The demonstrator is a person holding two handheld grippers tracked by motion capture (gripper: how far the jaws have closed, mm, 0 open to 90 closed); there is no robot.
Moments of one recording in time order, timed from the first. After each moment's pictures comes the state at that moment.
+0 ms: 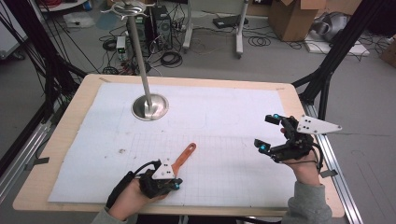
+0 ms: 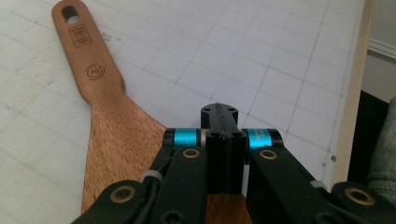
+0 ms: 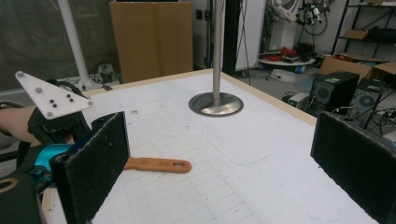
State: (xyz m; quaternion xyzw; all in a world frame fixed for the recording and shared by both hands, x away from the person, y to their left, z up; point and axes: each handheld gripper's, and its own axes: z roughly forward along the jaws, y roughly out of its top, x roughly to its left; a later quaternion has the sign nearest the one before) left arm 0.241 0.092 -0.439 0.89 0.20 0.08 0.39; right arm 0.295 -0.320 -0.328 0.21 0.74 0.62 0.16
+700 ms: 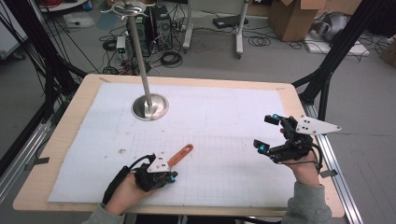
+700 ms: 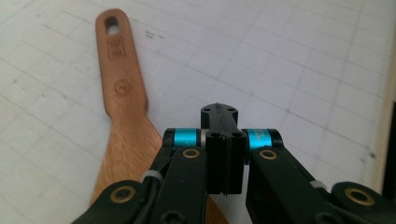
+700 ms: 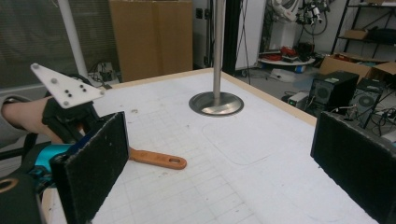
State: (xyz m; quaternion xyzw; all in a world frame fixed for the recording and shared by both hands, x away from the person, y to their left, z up) left arm 0.260 0.099 -0.435 0.89 0.21 0.10 0.39; right arm 0.294 -0.318 -0.328 0.20 0.74 0.62 0.16
